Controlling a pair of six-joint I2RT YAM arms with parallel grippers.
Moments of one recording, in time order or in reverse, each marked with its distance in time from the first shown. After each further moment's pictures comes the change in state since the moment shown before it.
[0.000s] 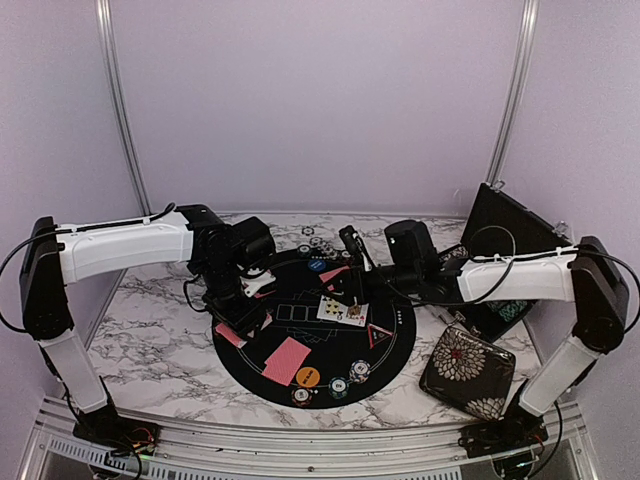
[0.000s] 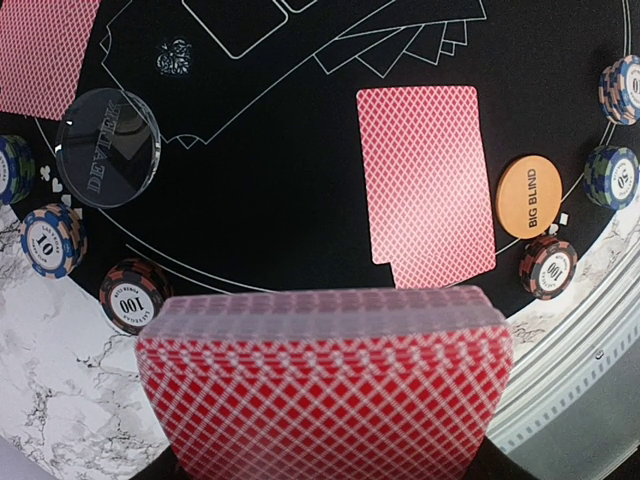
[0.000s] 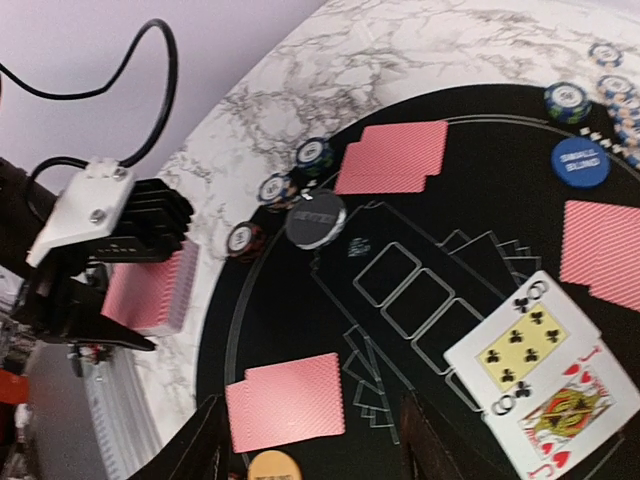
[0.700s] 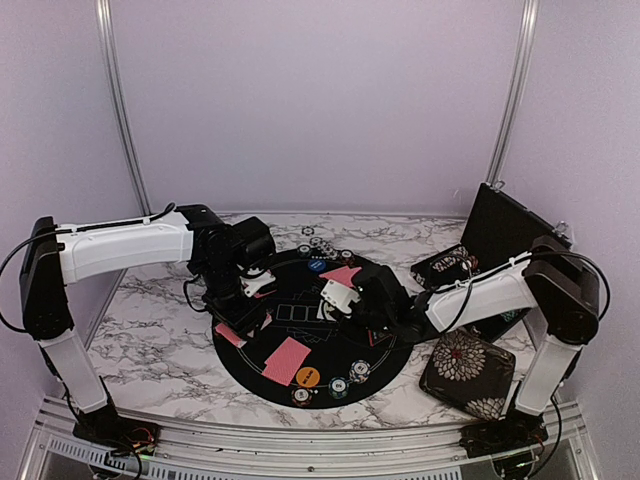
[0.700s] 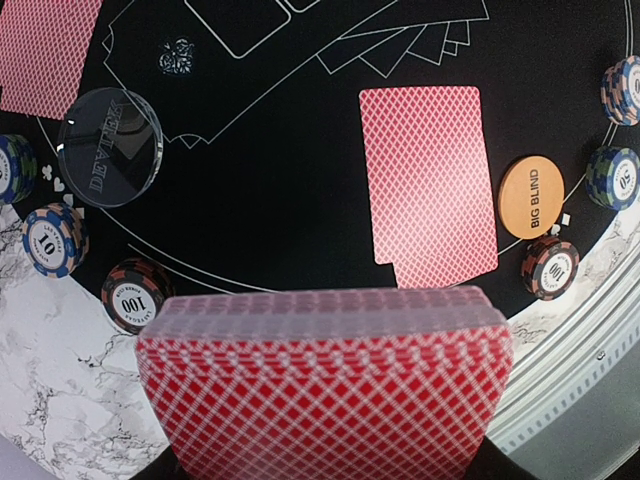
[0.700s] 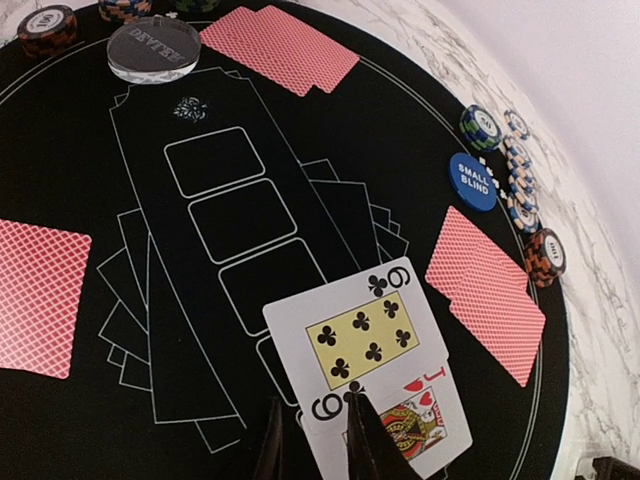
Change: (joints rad) left arm 0.000 0.000 0.000 0.000 -0.004 0.000; right arm 0.158 0.174 -0.072 0.112 0.570 -0.691
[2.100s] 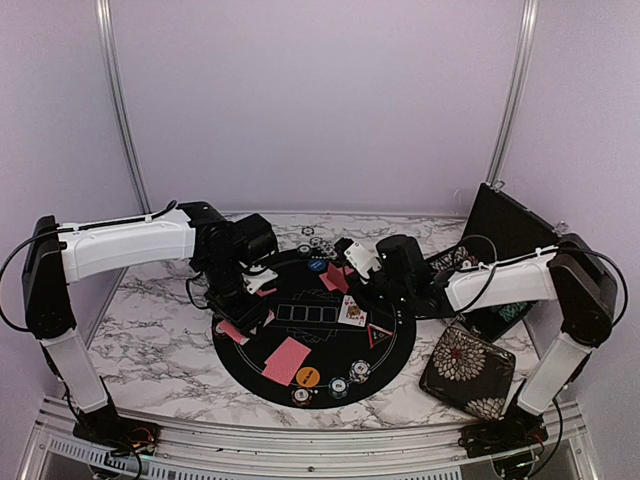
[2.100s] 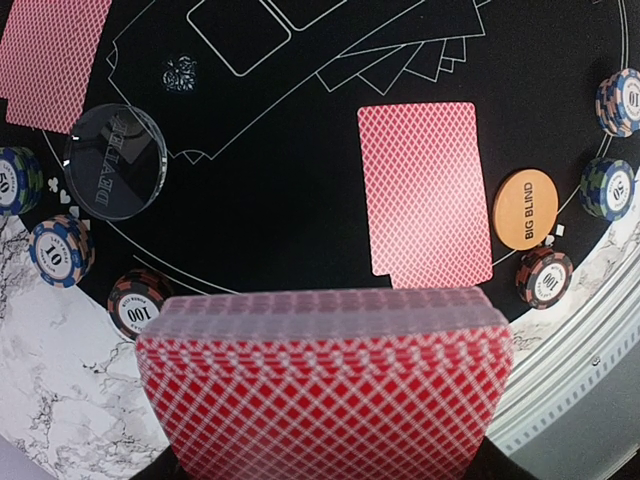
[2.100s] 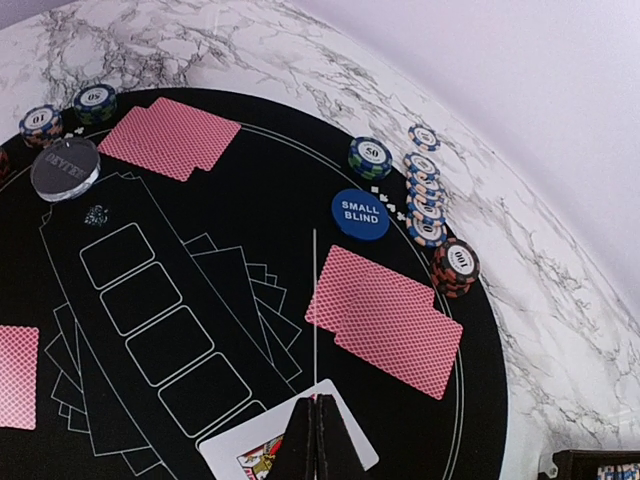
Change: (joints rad) left arm -0.004 0.015 0.031 -0.004 -0.001 0.000; right arm -0.133 -0.097 0.025 0.001 -0.064 0.113
